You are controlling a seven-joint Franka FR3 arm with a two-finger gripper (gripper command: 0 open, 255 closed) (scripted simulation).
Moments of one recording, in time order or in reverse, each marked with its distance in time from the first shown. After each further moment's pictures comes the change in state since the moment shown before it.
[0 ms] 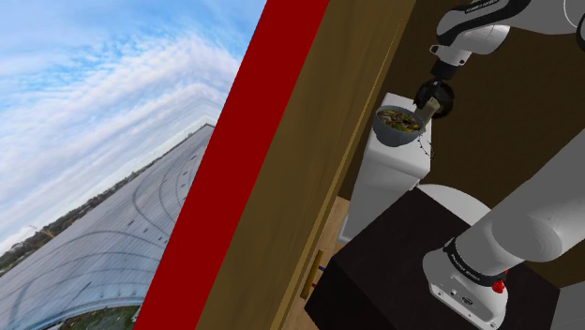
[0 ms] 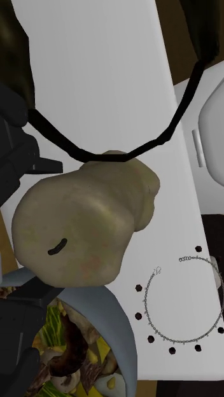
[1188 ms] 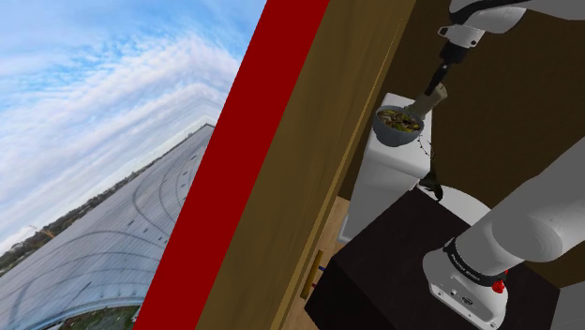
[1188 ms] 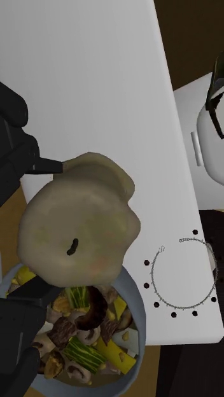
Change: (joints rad) arm 0.006 -0.052 0.002 0.099 -0.042 -0.138 0.041
